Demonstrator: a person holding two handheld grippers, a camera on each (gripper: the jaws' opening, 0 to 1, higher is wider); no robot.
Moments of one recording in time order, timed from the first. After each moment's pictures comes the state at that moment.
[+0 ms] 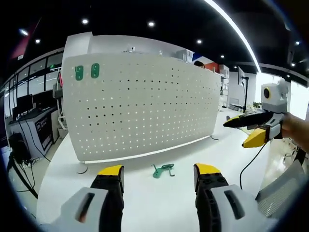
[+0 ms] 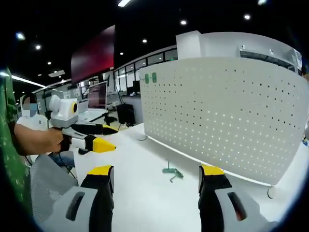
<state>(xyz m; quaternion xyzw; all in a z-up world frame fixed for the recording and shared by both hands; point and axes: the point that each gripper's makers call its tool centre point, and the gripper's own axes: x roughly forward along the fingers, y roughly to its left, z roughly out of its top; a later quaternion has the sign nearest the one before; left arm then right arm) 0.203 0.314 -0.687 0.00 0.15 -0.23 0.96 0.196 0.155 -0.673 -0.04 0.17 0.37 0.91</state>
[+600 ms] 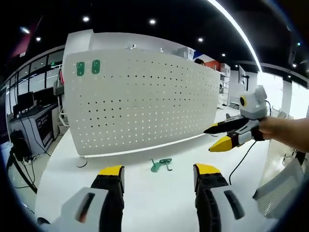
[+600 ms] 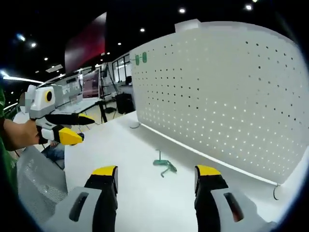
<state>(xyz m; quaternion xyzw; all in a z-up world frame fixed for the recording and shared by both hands) 0.188 0.313 -0.695 0.00 0.16 -0.23 0.96 0.242 0.155 -0.724 -0.05 0.21 0.38 0.90</state>
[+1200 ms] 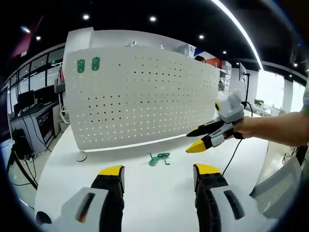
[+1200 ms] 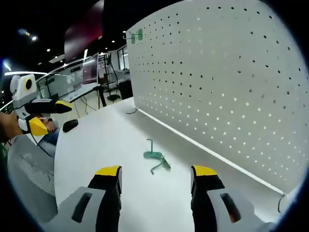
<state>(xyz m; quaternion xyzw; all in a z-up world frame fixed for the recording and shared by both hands) 0.172 0.309 -0.703 0.00 0.18 -0.23 0.96 0.281 0.164 -0.775 -0.09 0.26 0.40 0.87</state>
